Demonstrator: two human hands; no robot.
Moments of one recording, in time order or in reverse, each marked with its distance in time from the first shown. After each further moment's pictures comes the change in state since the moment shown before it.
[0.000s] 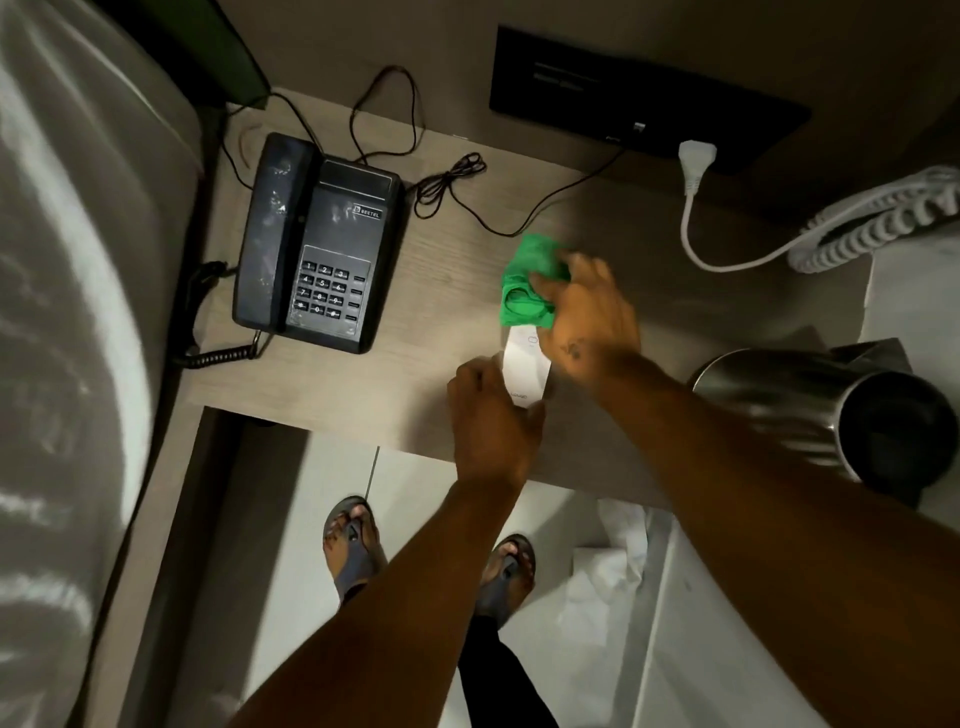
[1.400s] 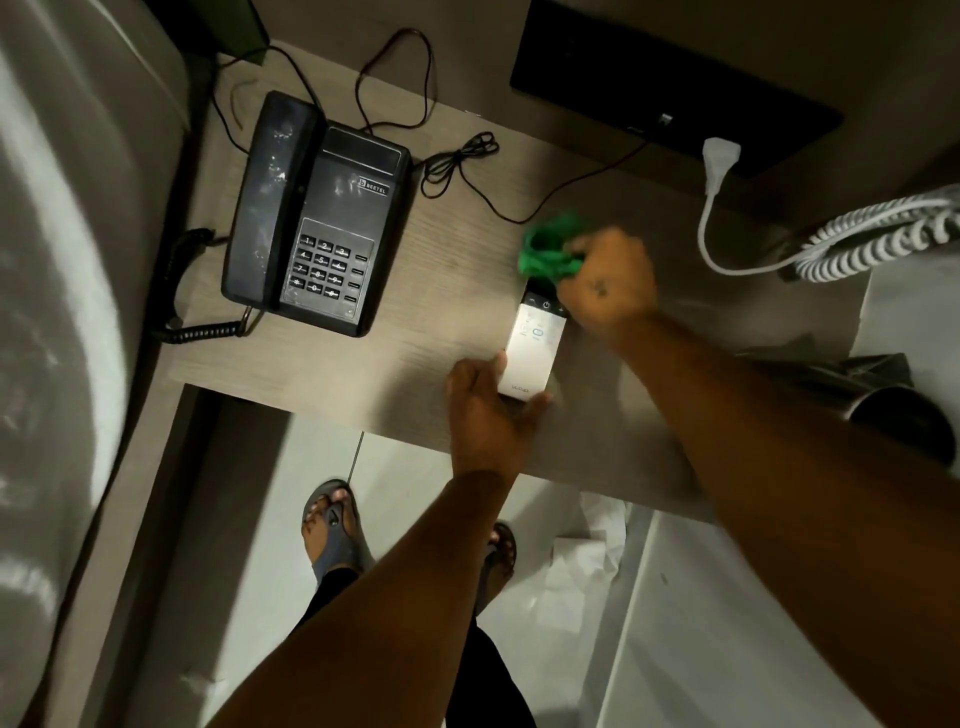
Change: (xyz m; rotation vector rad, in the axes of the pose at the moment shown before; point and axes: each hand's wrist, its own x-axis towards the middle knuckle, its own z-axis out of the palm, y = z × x) left_hand -0.001 -0.017 0.009 -0.219 0.018 -0.028; right_hand 0.029 -0.004 -0.016 0.289 0.010 0.285
